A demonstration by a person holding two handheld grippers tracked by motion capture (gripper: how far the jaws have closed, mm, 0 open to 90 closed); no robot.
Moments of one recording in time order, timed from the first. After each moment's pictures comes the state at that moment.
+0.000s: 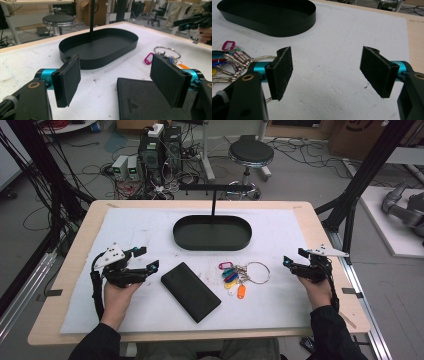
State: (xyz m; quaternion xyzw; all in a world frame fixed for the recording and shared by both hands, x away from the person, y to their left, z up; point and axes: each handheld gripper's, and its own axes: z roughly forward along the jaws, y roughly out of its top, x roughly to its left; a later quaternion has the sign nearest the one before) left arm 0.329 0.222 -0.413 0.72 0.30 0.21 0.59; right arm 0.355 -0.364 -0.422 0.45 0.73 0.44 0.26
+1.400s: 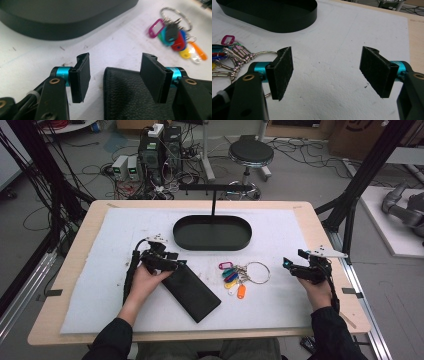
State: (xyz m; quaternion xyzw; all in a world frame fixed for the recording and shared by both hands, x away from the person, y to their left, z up) left arm 0.402 0.147 -0.436 0.81 0.37 0.04 0.45; right arm 0.353 -0.364 -0.424 0.44 0.74 0.44 0.26
